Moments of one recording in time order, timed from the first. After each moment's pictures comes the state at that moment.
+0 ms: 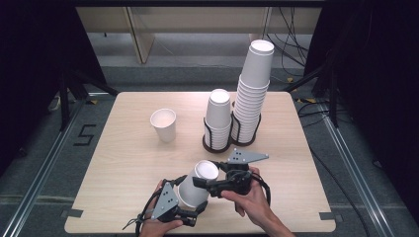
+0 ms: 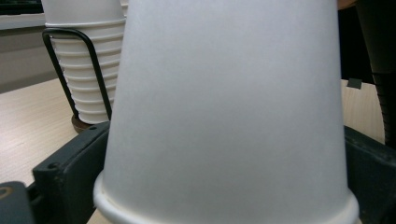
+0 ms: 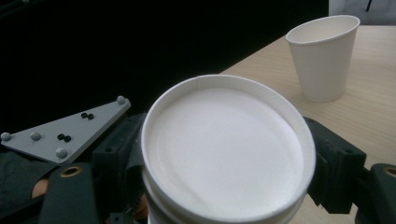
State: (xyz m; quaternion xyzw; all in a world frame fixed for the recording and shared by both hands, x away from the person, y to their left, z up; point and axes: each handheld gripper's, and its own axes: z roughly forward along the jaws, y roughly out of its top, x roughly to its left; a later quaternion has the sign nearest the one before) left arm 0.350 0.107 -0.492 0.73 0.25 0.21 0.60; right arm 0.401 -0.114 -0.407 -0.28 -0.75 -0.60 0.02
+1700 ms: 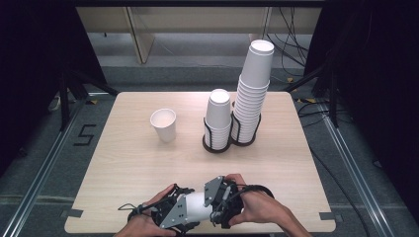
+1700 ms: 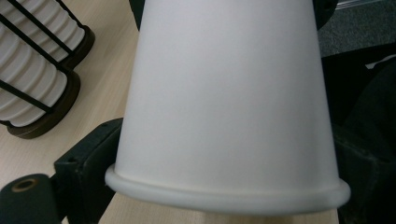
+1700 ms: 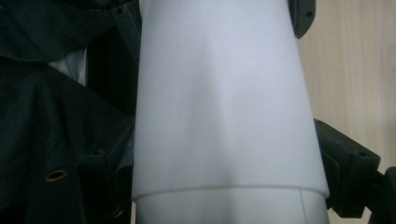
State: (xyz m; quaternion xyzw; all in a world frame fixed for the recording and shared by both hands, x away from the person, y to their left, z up) left arm 0.345 0.109 -0.479 0.89 0.02 0.19 0.41; right arm 0.378 -0.089 -0.417 0.03 -0.98 -0.20 -0.06
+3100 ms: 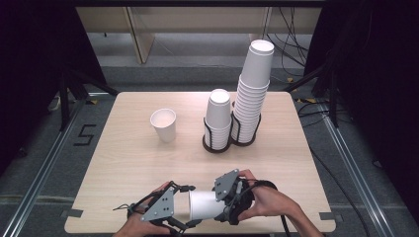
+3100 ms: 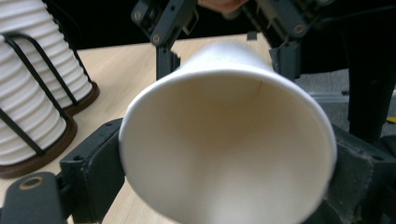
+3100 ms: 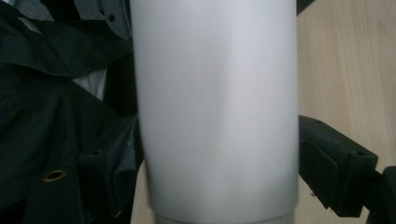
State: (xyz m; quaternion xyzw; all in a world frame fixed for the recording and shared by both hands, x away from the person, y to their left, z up) left arm 0.348 0.123 -0.469 0.82 0.06 0.14 0.56; right arm 0.391 -0.115 -0.421 0.04 -0.96 -0.28 -0.02
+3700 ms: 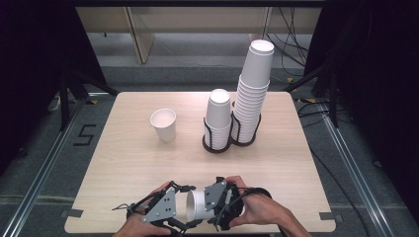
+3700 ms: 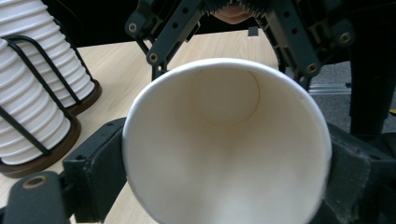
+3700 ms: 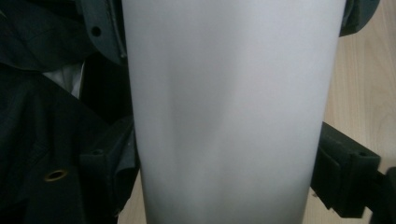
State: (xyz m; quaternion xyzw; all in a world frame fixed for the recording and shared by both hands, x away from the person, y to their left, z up) left arm 0.343 0.120 -0.457 0.82 0.05 0.14 0.55; right arm 0.374 -0.091 -0.422 0.07 -0.96 -0.25 -0.09
